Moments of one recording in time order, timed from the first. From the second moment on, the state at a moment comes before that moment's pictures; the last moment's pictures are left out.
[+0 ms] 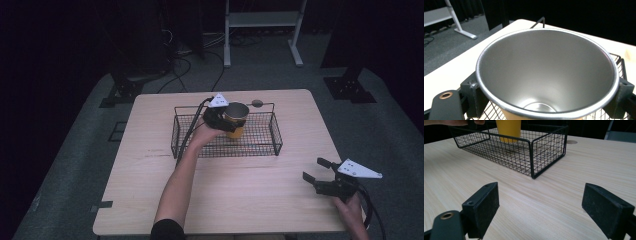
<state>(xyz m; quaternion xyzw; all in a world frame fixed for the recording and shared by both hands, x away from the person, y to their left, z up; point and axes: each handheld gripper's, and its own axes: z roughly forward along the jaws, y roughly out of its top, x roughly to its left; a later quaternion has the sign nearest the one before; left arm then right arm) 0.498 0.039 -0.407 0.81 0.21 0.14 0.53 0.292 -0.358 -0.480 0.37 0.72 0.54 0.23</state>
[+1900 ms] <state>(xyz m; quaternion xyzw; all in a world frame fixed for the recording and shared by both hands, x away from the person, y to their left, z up) 0.500 0.039 -0.411 0.86 0.18 0.14 0.46 0.292 -0.358 -0.480 0.37 0.72 0.54 0.23</state>
